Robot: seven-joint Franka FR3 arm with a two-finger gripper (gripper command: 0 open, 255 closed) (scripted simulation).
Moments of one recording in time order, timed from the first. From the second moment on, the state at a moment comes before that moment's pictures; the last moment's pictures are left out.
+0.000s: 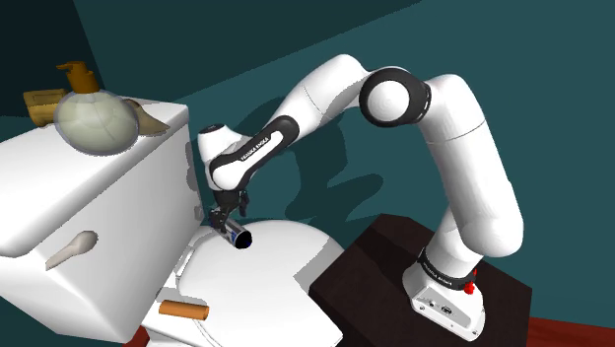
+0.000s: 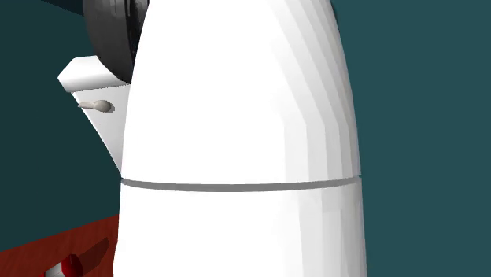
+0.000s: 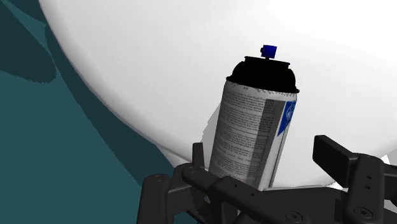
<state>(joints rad) 0.25 0.72 0.22 -1.69 -0.14 2.24 0.29</state>
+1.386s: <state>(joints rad) 0.26 0.79 0.21 -1.65 -0.15 2.28 0.30</state>
